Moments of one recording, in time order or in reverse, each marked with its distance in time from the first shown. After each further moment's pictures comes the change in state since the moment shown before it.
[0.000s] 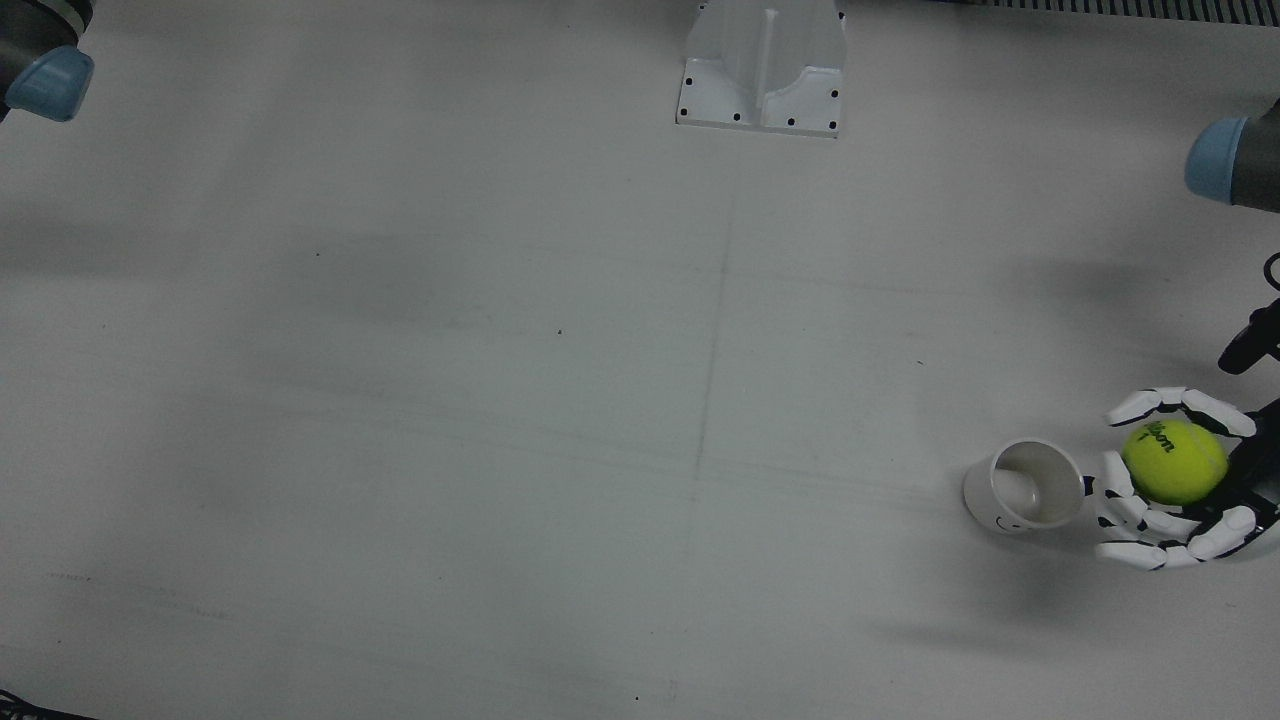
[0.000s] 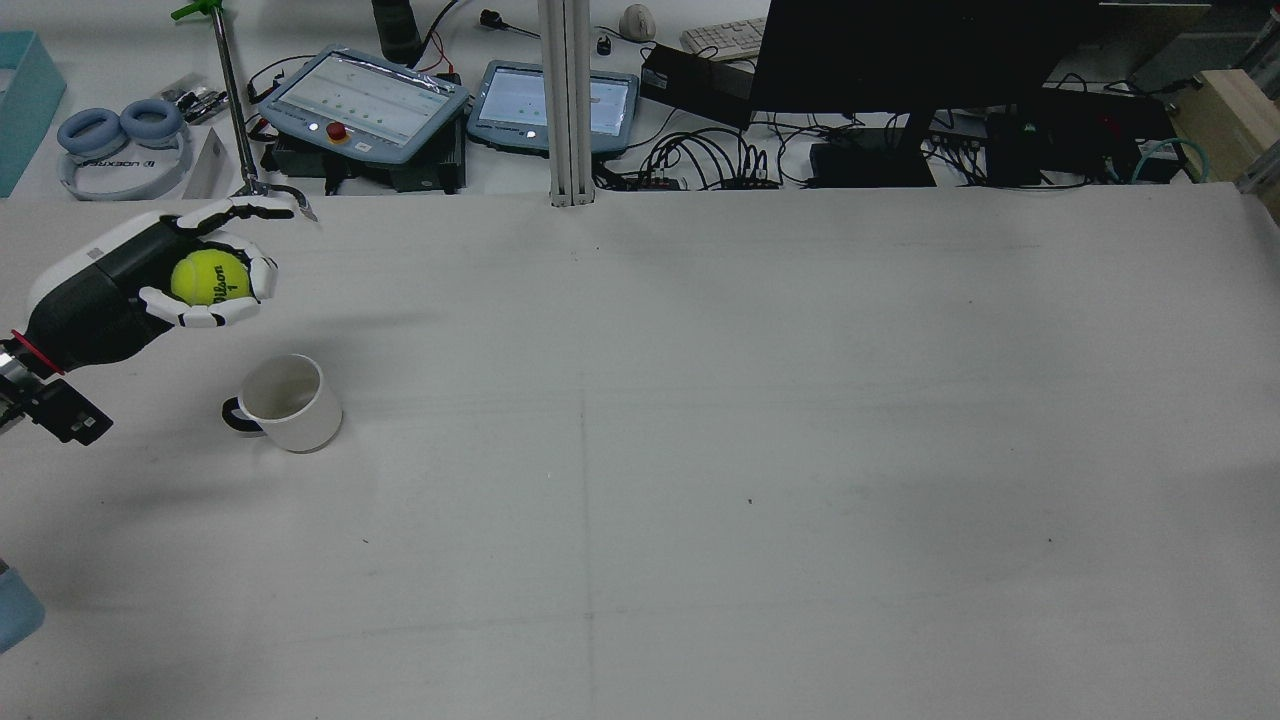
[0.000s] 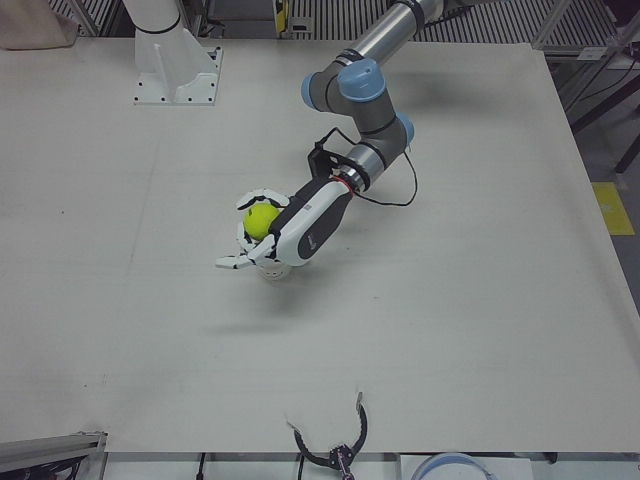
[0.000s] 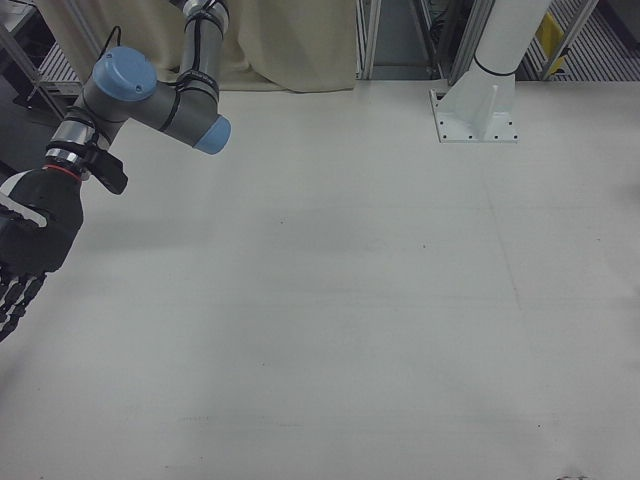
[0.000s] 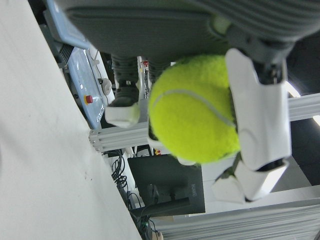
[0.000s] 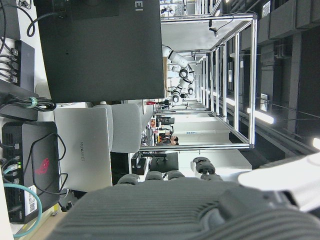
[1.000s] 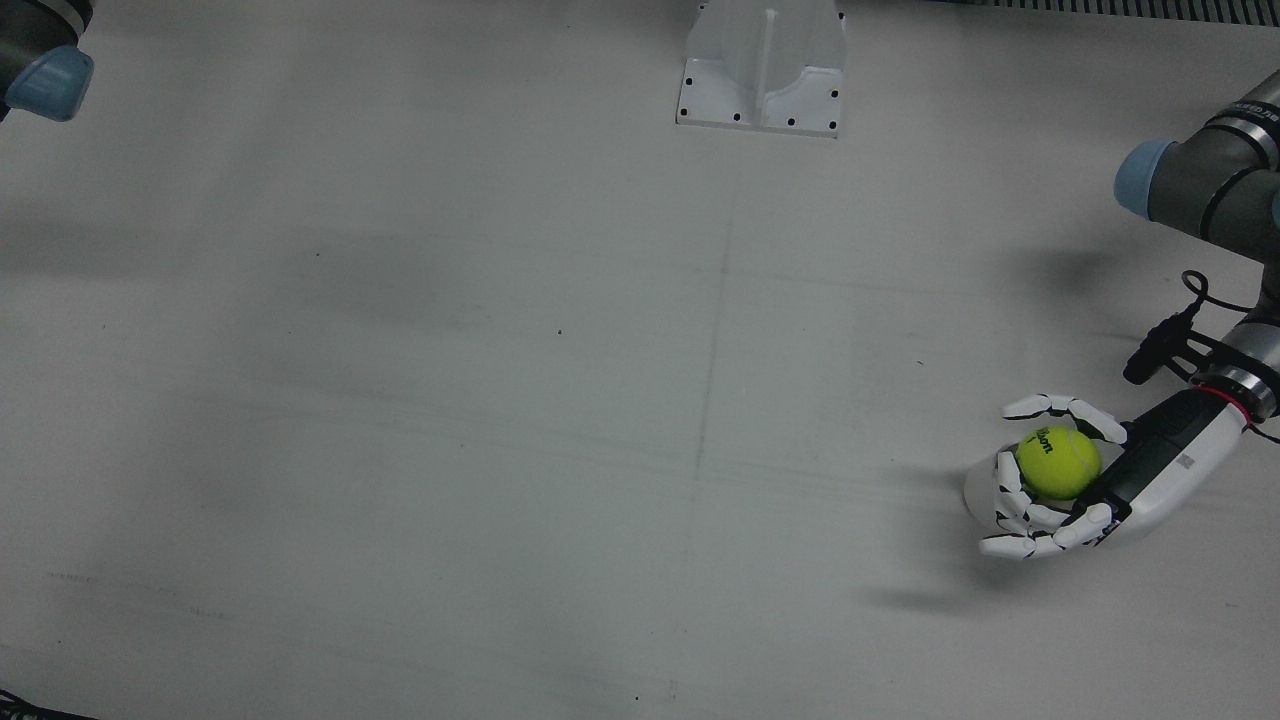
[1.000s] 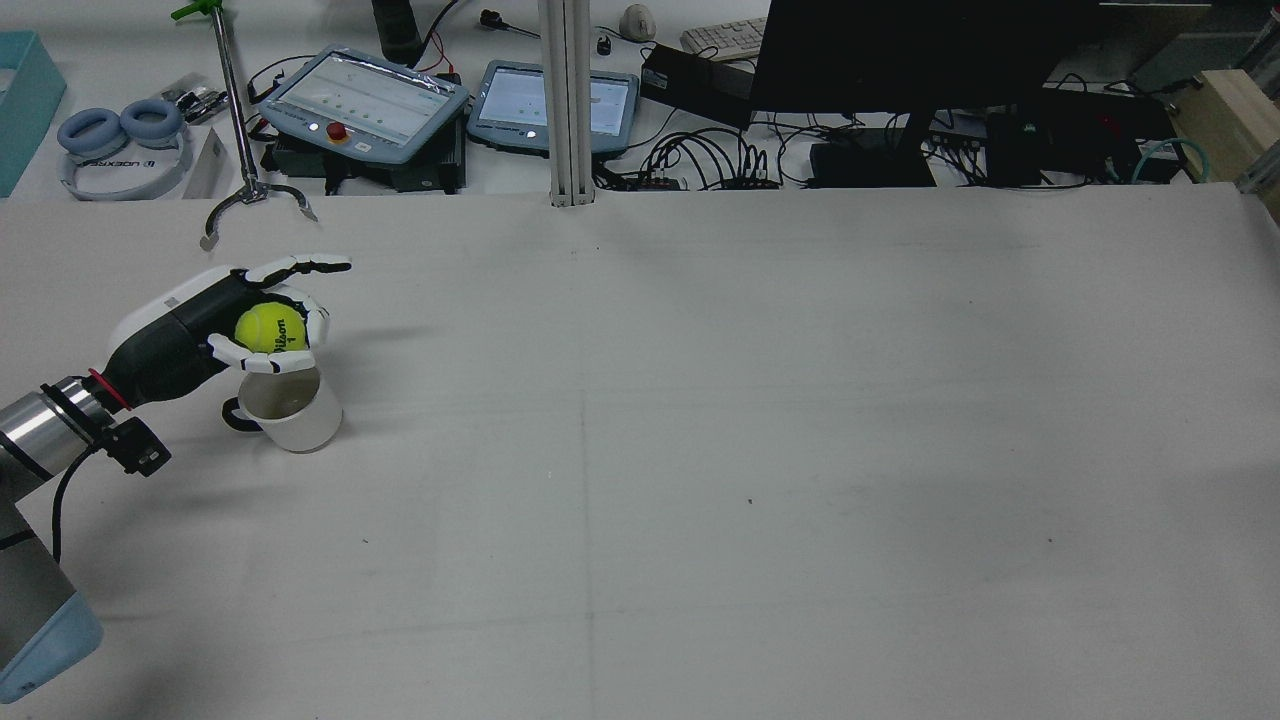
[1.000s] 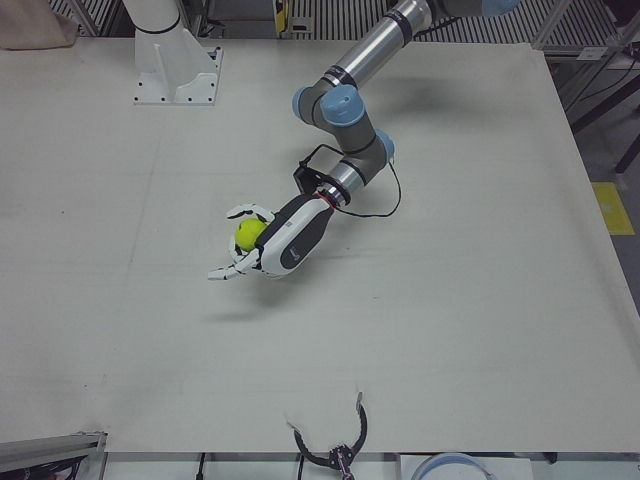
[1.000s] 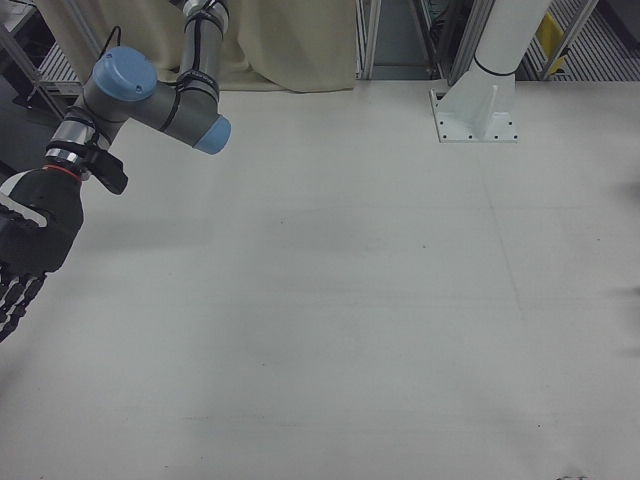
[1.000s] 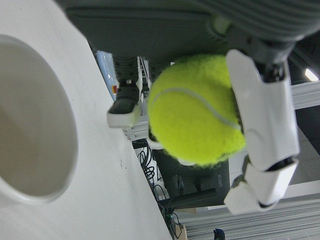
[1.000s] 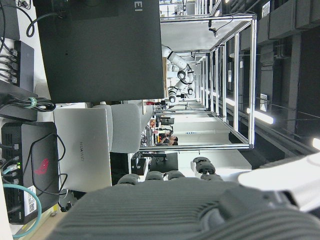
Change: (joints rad) left arm 0.081 -0.049 0.113 -0.024 -0.026 0.054; right arm 0.000 0.000 0.001 0.000 0.000 0.000
